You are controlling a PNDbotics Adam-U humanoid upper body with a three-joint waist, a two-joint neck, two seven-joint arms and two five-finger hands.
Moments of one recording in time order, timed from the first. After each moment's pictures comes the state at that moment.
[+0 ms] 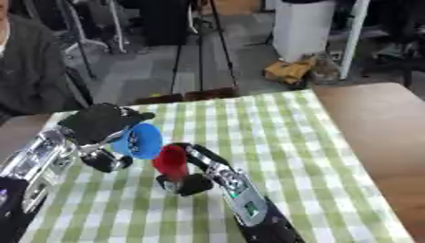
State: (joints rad) left arm -0.92 0.20 -0.37 -1.19 -1.35 -0.28 -0.31; right arm -0.66 -0.04 0.14 -1.10 0.34 -0.21 0.40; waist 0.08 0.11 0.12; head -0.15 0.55
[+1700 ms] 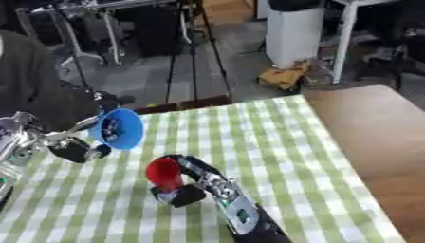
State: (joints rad) left arm -0.93 0.27 -0.35 -1.36 -1.22 -0.26 -0.41; right arm -0.65 -0.05 0.14 -1.06 0.37 -0.21 0.39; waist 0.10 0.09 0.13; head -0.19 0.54
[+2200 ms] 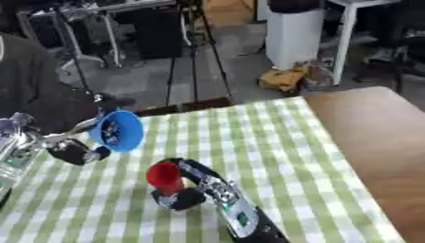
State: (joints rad) left arm -0.93 0.27 -0.35 -1.37 -1.22 -0.27 -0.43; right arm -0.65 -0.05 0.14 -1.05 0.38 -0.22 0.39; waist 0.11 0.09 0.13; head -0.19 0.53
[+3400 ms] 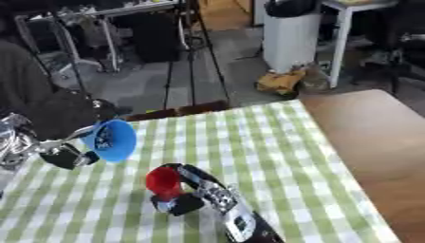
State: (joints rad) left arm -0.93 0.28 -0.37 -1.42 -1.34 -0.34 -0.48; right arm -0.65 -0.05 0.13 -1.04 0.39 -0.22 0.38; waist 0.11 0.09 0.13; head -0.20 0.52
